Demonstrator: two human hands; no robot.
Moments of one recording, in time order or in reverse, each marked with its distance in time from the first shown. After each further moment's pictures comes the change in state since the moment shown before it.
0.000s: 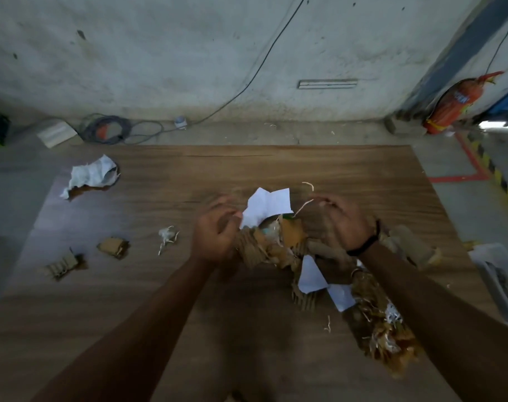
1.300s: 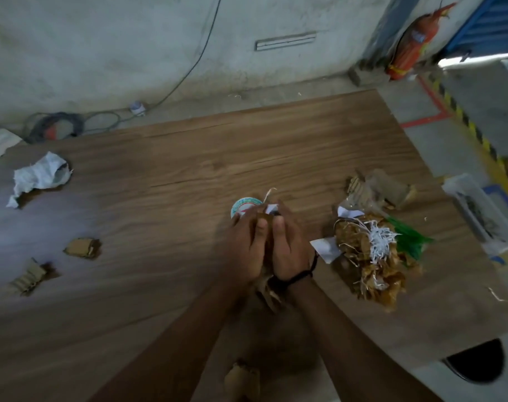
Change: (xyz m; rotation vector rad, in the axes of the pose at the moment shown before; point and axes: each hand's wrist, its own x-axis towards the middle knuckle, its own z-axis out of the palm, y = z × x) left_hand -0.079 0.026 0.065 -0.069 -0.375 -0.145; right_hand -0.101 -0.005 0.118 0.048 0.379 0.134
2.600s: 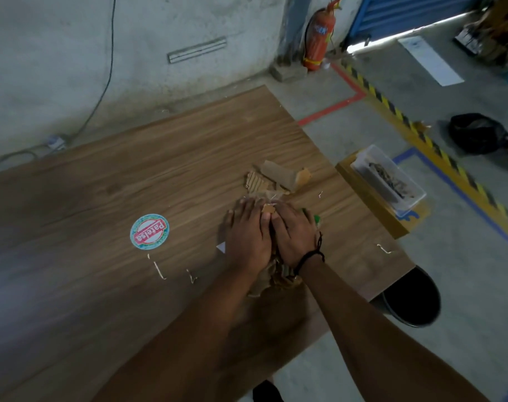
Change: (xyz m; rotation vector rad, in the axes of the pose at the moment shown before) left_hand 0.011 0.082 0.170 0.526 -0.171 0.116; right_hand 0.012 0.088 -0.176 -0.485 0.063 0.095
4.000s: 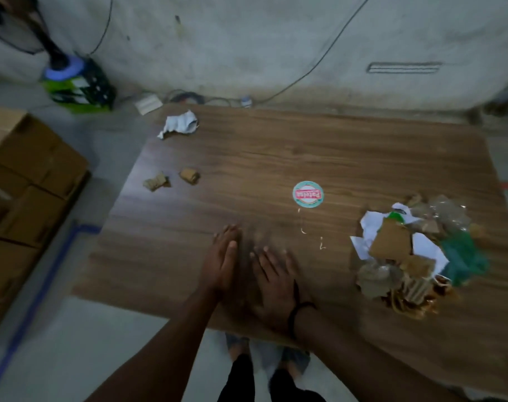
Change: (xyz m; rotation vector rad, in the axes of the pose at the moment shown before) left_hand -0.232 -0.174 -0.136 -0.366 0.465 -0.483; right_hand -0.166 -0.139 0.113 -0.408 -0.616 -1.014
